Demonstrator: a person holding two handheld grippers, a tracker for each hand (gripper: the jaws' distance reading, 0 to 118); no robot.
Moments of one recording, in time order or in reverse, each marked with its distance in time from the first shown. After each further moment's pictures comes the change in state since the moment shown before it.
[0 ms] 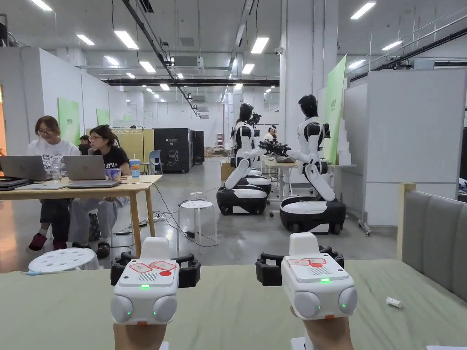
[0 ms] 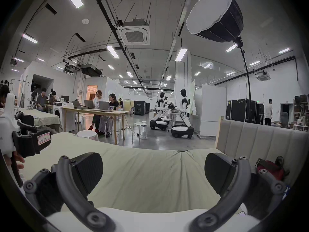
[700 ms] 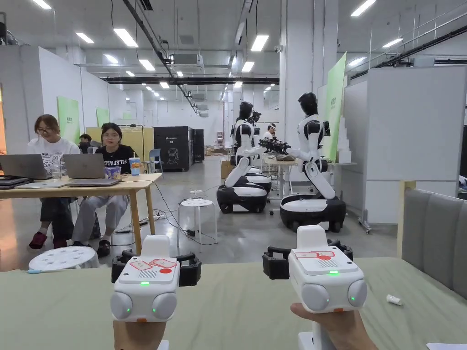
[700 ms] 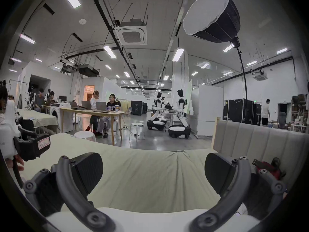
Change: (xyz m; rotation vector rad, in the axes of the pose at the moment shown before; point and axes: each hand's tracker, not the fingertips) left arm 0.000 0.001 0.000 -0.013 -0.017 -0.007; right arm 0.010 0.010 0.010 0.002 -0.022 0.005
